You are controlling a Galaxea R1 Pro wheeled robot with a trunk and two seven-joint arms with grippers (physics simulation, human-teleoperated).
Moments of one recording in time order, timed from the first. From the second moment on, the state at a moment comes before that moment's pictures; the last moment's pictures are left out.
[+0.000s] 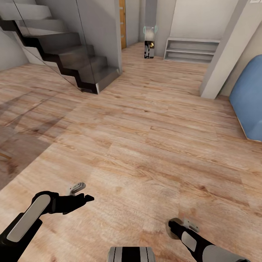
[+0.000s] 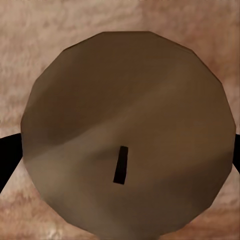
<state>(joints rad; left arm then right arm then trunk) -0.39 0.36 -0.22 -1.47 1.41 0.96 0.64 -0.64 -0.04 0.42 -0.10 -0.97 -0.02 -0.08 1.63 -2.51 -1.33</state>
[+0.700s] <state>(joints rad) -0.39 0.36 -0.23 -1.47 1.41 0.96 0.64 -0.64 -0.04 0.42 -0.10 -0.98 -0.02 -0.08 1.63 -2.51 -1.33</state>
